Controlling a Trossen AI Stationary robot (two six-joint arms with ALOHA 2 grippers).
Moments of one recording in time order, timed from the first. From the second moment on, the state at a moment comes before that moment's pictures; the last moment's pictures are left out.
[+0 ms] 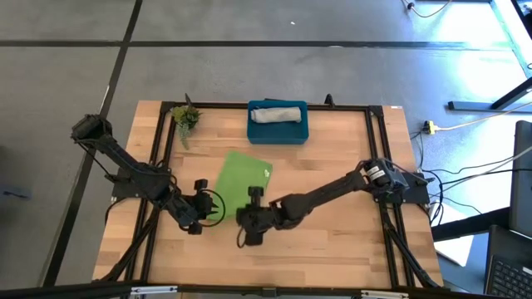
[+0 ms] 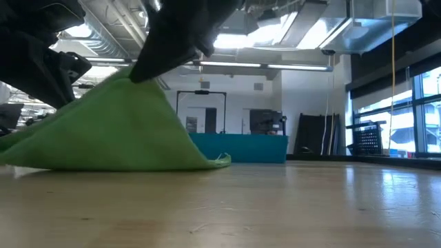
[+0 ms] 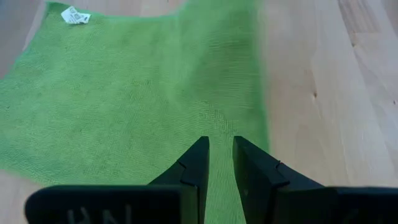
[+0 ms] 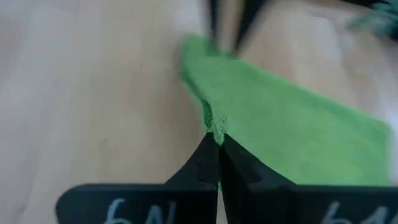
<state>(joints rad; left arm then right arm) -0.65 1.15 0.52 -0.30 -0.46 -0.49 0.34 2.20 1.78 -0.43 0.42 0.13</state>
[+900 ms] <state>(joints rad) -0.69 1.15 0.52 -0.30 -0.46 -0.52 0.23 2.20 1.71 -0.76 0.69 0.61</state>
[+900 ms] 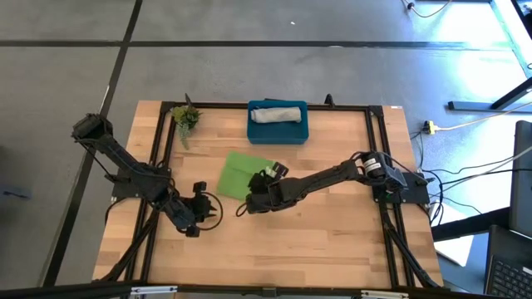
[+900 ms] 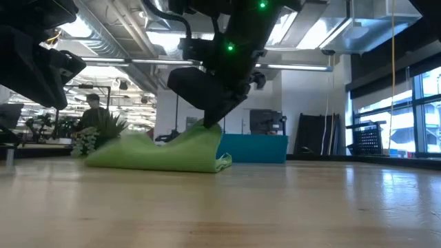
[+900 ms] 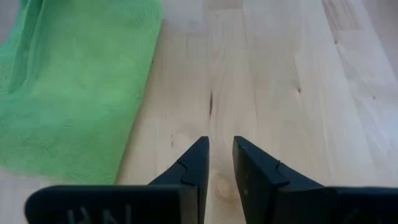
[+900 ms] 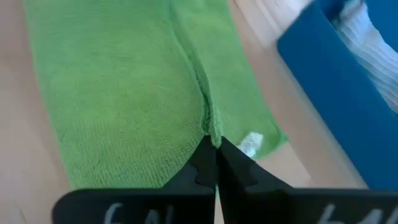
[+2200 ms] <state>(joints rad) -0.57 1.16 0.50 -0.30 -0.60 -0.67 0.14 2.20 1.81 -0.79 0.44 0.49</state>
